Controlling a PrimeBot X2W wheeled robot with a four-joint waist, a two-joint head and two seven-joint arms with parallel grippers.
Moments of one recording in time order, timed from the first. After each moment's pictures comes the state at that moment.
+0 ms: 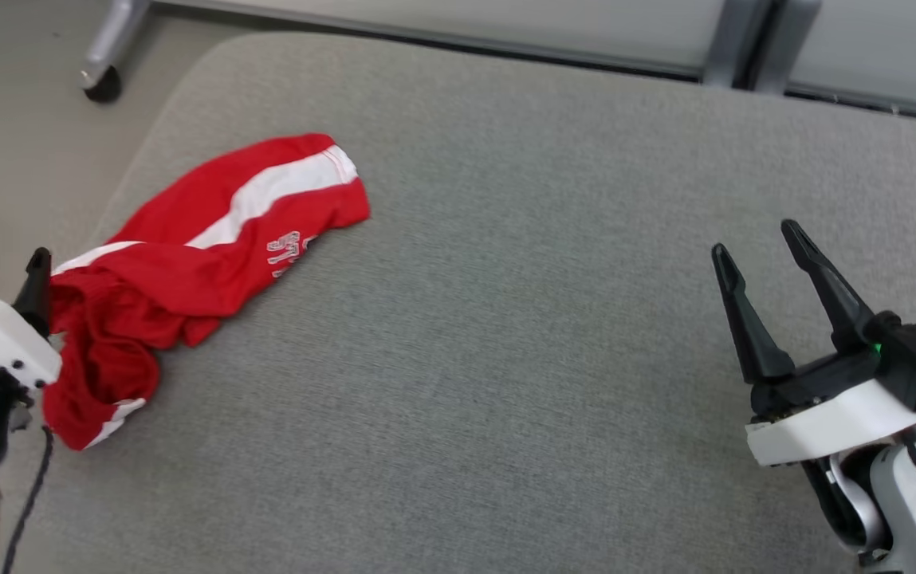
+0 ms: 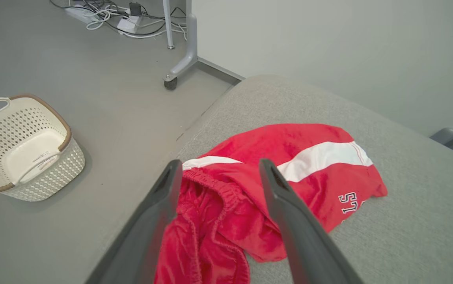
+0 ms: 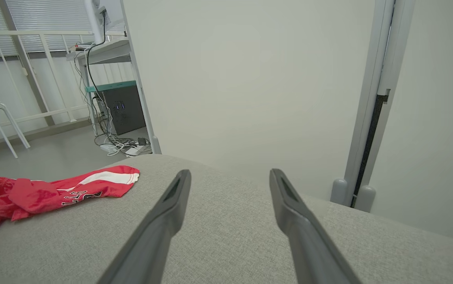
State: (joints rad) left arm -0.42 0.38 0.05 0.36 -0.64 0.08 0.34; right arm -0.26 -0.27 0.25 0.03 0.30 0.13 -0.19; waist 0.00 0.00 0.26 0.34
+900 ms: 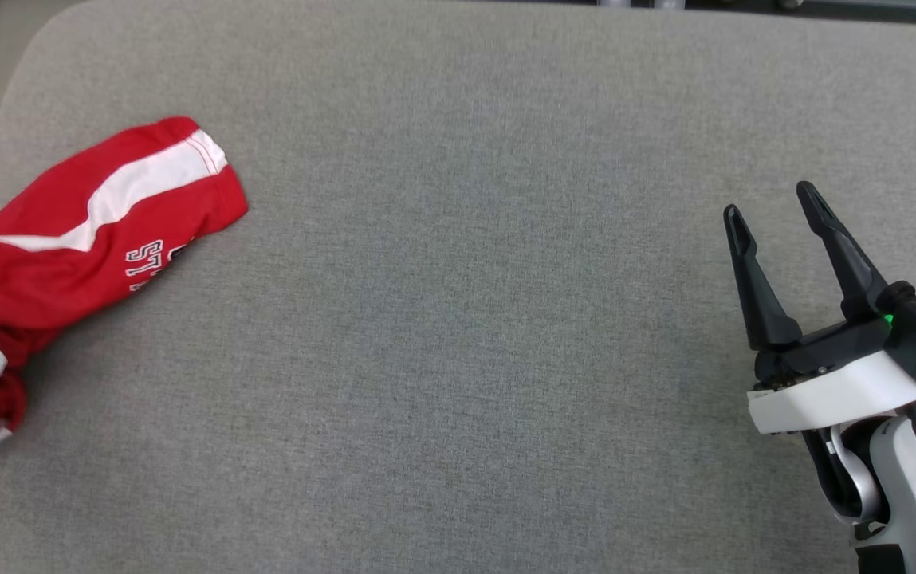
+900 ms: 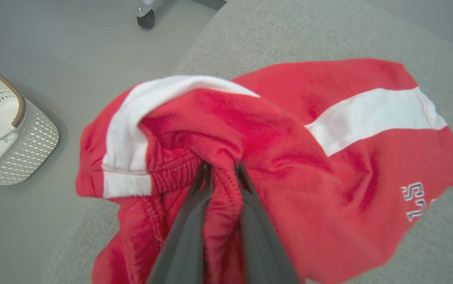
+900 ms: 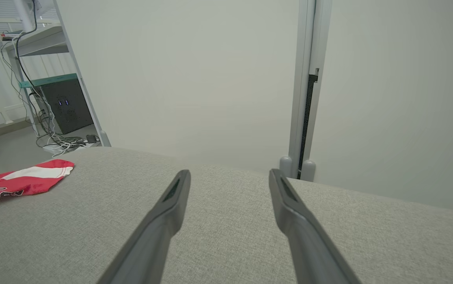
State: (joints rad) left arm -0.68 0.46 -0.03 0.93 -0.66 -0.10 0.30; right arm -0.33 -0.26 0.24 0.05 0.29 0.13 -0.21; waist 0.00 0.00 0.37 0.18
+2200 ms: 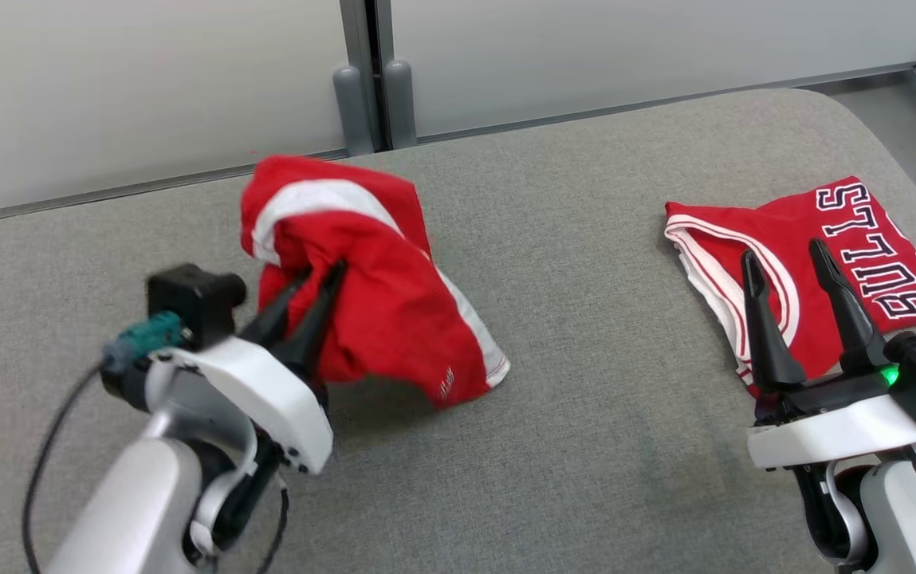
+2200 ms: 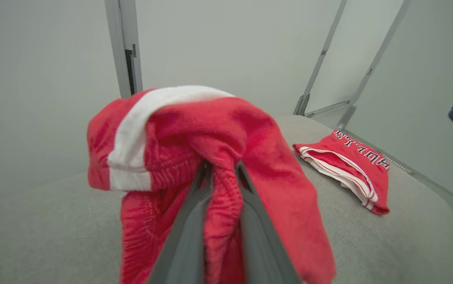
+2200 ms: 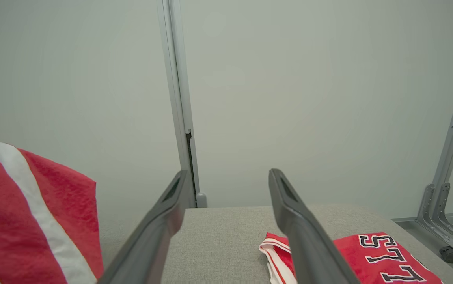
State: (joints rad) left arm -0.35 0.32 -0.36 -0.11 -0.58 0.03 0.32; right arm -0.23 -0.18 0.17 0.09 0.32 0.13 -0.26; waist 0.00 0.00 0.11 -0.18
